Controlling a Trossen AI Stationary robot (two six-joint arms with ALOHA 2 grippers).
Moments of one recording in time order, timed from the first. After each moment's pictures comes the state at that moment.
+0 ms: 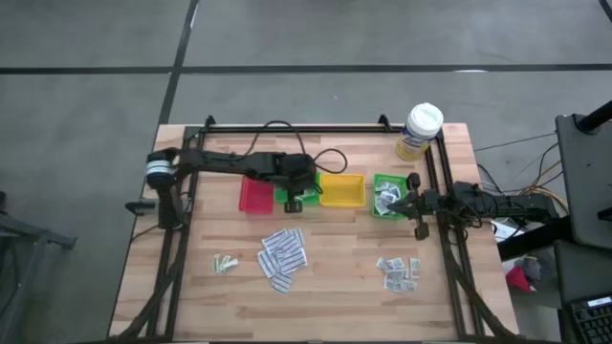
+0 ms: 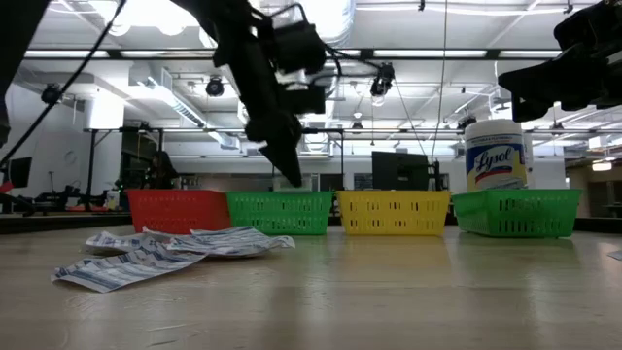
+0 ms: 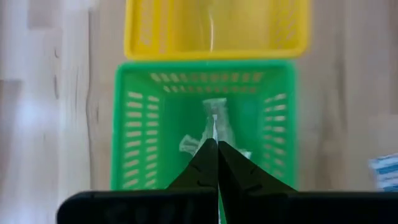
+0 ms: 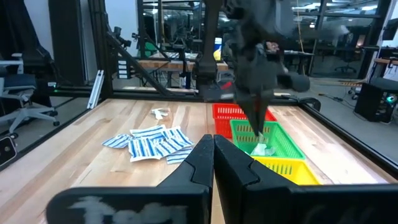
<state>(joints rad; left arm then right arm) 0.20 1.80 1.33 -0.59 -0.09 0.25 0.02 0.01 0.01 0.01 -0.02 0.00</state>
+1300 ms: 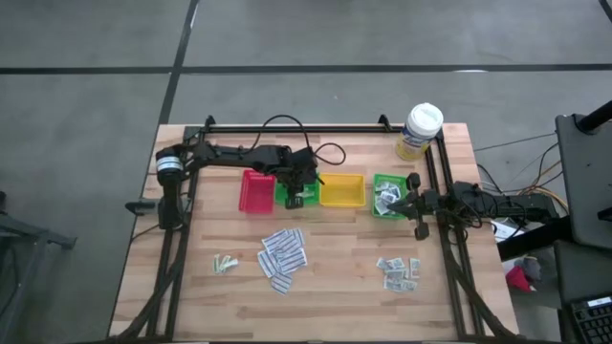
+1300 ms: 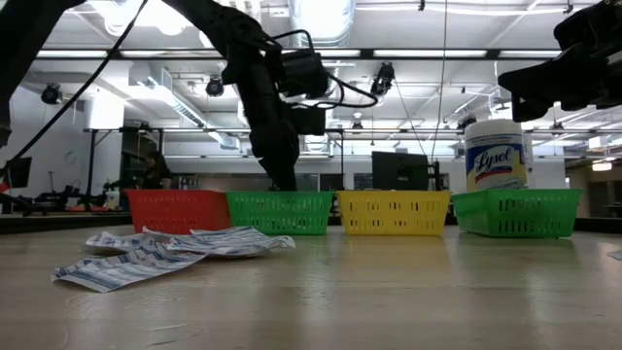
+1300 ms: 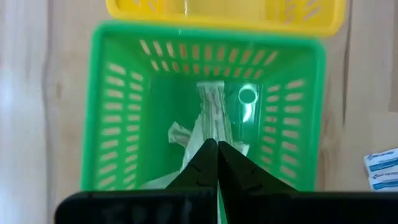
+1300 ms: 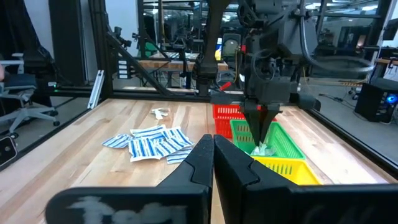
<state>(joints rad) 0.27 1.88 1.36 -0.64 0.06 0.21 0.02 0.01 0.01 0.01 -0.02 0.00</state>
